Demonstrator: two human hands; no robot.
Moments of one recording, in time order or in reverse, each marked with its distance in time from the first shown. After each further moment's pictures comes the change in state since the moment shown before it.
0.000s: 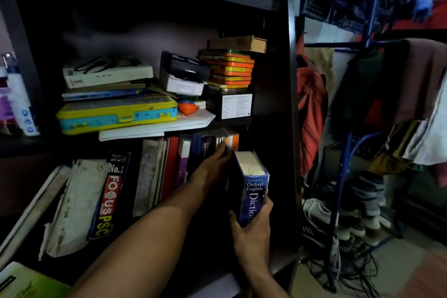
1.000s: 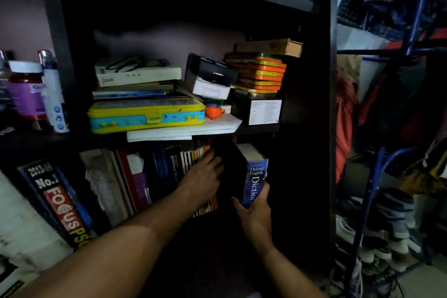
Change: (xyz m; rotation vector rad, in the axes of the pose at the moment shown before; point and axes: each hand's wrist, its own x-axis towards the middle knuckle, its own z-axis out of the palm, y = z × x) left_hand -0.052 0.002 0.055 -0.471 0.018 -0.172; right_hand 0.065 0.007 0.064 -0.011 -0.179 -0.054
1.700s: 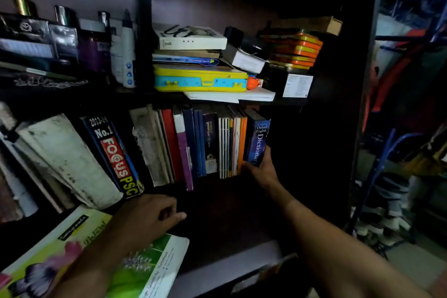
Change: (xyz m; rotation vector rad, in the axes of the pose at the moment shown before) left_hand -0.246 0.040 0.097 -1.175 0.162 -0.427; right_hand 0.005 -0.016 0.035 -0.055 -0.193 0.049
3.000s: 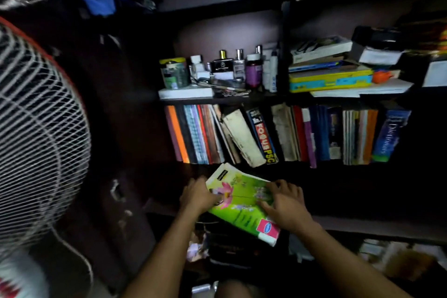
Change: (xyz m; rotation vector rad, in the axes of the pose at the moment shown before) left_hand -0.187 0.006 -0.113 -0.045 0.103 -1.082; right_hand -0.239 -0.085 0.122 -0.760 -0.590 -0.522
